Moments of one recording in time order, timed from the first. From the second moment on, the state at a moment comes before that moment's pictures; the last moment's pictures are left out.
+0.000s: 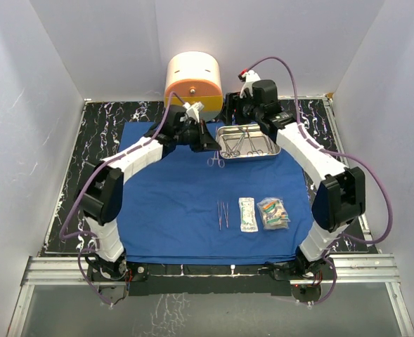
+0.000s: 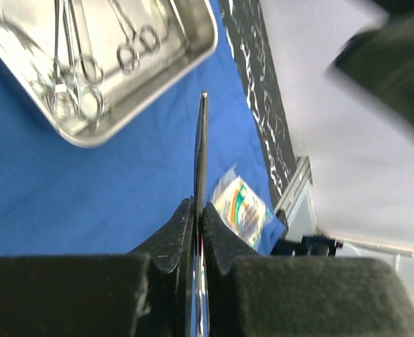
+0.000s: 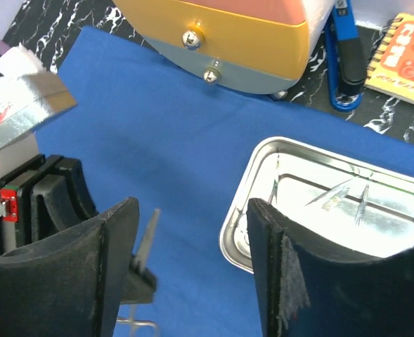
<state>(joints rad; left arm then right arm) -0.50 1.88 1.39 -0.05 0.62 -0.69 0.38 1.72 1.54 -0.26 -0.22 0.24</state>
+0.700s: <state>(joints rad) -0.59 1.35 0.64 0.00 0.67 -0.80 0.08 1.46 1.10 -0.22 -0.57 -0.04</state>
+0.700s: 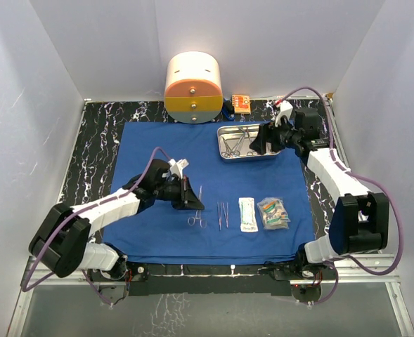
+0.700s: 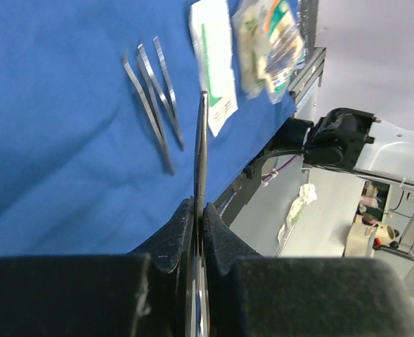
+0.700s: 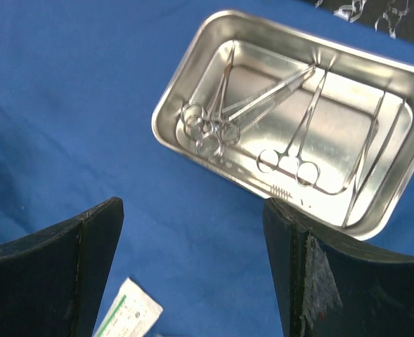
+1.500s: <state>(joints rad) -0.58 1.53 0.59 0.14 0.63 -0.89 0.02 1.40 1.02 -0.16 -0.66 -0.05</state>
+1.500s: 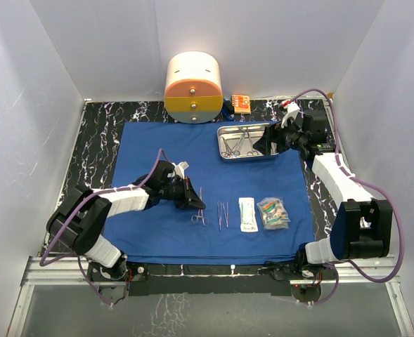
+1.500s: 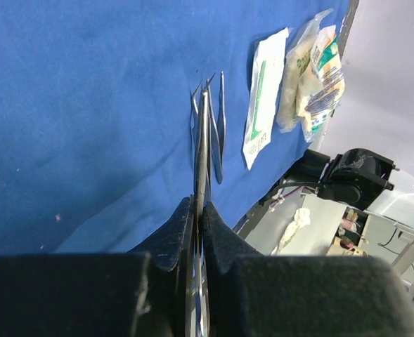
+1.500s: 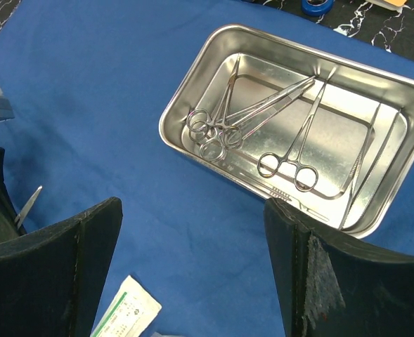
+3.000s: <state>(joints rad) -0.51 1.59 0.57 0.11 0.66 -0.85 0.02 1.40 1.02 -0.16 -0.70 -0.03</state>
